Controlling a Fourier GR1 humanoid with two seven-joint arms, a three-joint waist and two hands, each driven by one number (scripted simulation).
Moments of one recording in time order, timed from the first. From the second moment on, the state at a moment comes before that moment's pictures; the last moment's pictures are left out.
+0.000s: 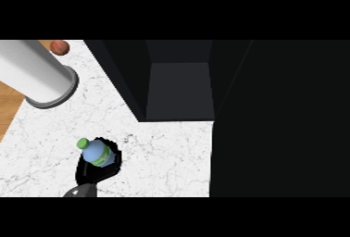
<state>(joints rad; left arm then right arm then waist) -0.22 0.05 0.22 -0.60 0.16 -0.31 -0.83 1.00 -0.12 0.21 -2.47 -0.09 0.32 -0.25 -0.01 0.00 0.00</state>
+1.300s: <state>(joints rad) -0.56 0.00 -0.38 -0.96 0.49 0.41 -0.45 0.94 -0.10 0.16 -2.46 -0.13 0.33 -0.20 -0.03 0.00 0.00</state>
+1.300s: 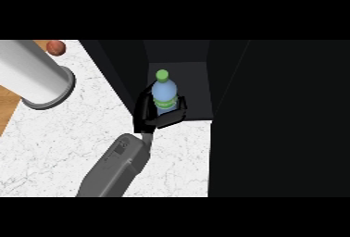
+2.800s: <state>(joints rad) -1.09 0.05 -0.25 -0.19 0.51 0.62 -0.48 0.91 -0.11 0.06 -2.42 -0.17 0.43 -0.27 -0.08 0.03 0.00</state>
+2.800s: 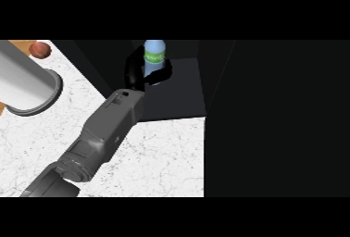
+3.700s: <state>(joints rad) -1.20 0.06 -0.23 -0.13 0.48 0.59 -0.58 0.91 -0.13 0.06 -2.41 -0.20 0.48 -0.27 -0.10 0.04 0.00</state>
